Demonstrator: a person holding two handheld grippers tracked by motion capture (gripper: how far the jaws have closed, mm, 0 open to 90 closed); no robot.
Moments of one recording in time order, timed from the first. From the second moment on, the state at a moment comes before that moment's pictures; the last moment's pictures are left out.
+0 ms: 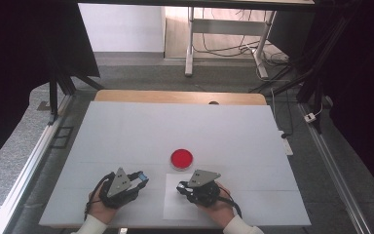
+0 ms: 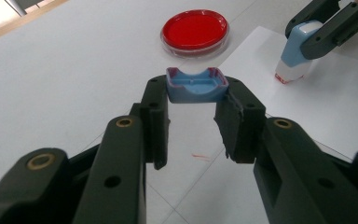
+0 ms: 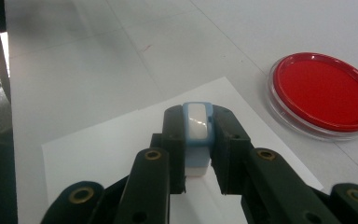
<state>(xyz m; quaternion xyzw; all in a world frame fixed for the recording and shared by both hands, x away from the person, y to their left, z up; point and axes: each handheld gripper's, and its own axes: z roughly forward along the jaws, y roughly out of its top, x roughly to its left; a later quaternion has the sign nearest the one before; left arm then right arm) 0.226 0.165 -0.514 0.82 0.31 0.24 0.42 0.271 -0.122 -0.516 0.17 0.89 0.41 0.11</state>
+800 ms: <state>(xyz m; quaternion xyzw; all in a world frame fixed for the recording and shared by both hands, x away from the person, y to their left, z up) 0.224 0.169 -0.513 0.82 0.32 0.24 0.42 0.266 -0.119 -0.516 0.17 0.89 0.41 0.13</state>
